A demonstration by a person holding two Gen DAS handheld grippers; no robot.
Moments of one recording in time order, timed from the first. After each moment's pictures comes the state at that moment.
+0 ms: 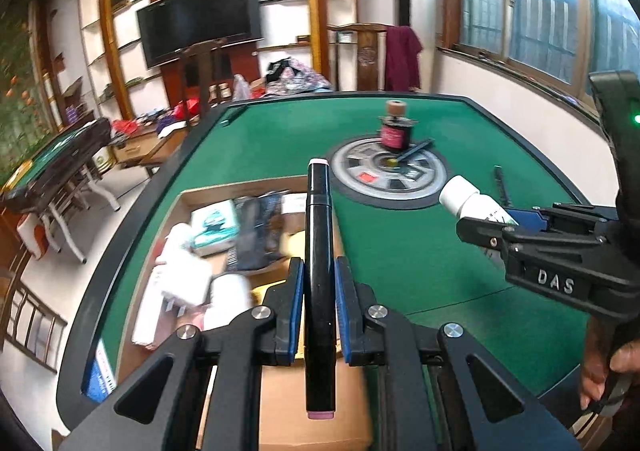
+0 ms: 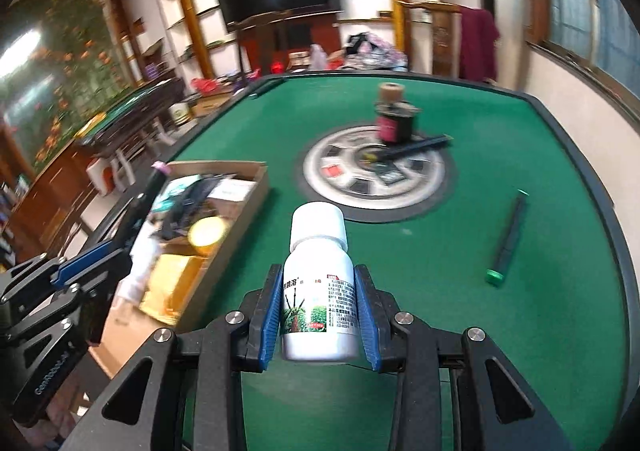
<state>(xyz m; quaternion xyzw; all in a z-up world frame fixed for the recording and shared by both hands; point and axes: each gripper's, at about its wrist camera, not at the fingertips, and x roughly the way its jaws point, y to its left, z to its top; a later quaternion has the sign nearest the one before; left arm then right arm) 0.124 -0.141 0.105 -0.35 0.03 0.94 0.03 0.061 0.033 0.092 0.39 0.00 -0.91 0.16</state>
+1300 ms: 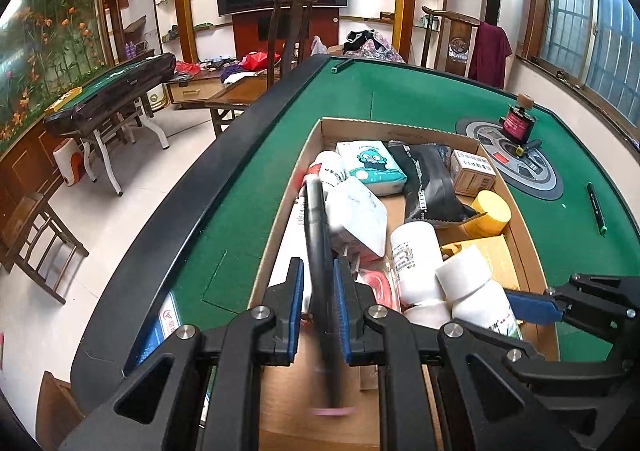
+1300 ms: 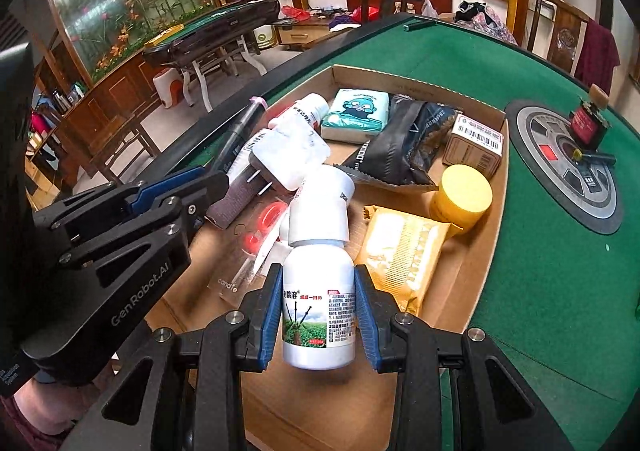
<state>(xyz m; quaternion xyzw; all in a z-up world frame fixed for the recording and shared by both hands) 0.117 -0.277 0.055 -0.38 -0.03 0.92 -0.07 0.072 -0.140 0.038 0.47 0.07 -0.84 0.28</state>
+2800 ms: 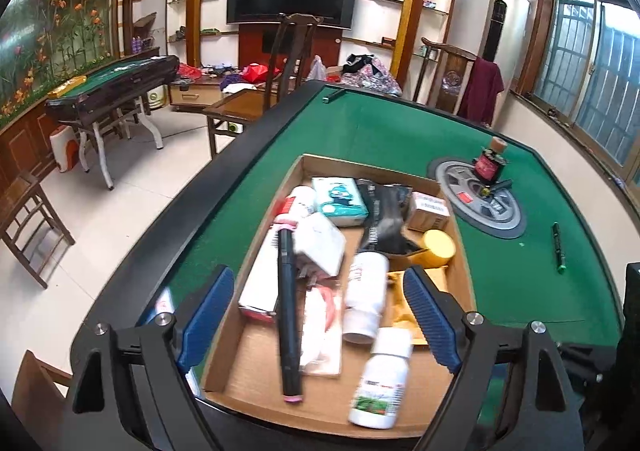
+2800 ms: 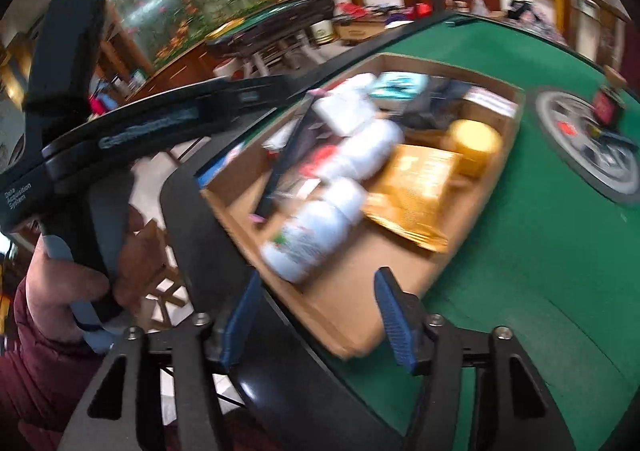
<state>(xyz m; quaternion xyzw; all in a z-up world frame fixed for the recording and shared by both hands) 0.142 -0.258 0.103 -0.35 -0.09 0.93 -0.06 0.116 -0.063 0.047 0.46 0.03 -0.80 0.37</state>
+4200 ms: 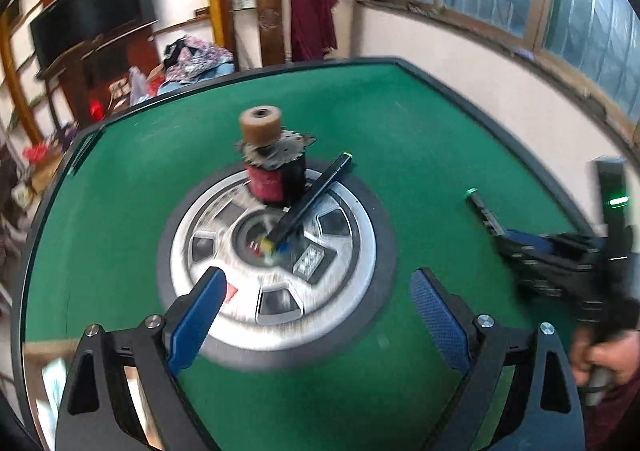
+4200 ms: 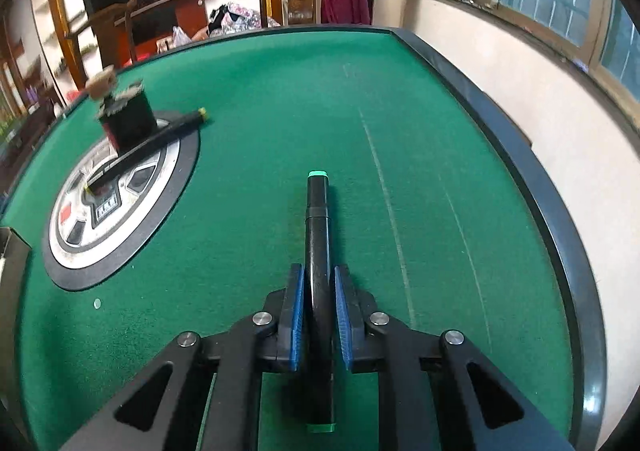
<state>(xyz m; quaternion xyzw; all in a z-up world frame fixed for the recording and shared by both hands) -0.104 0.016 0.063 -0.41 0.10 0.89 0.19 -0.062 0.251 0.018 0.45 -0.06 -0.89 -0.05</state>
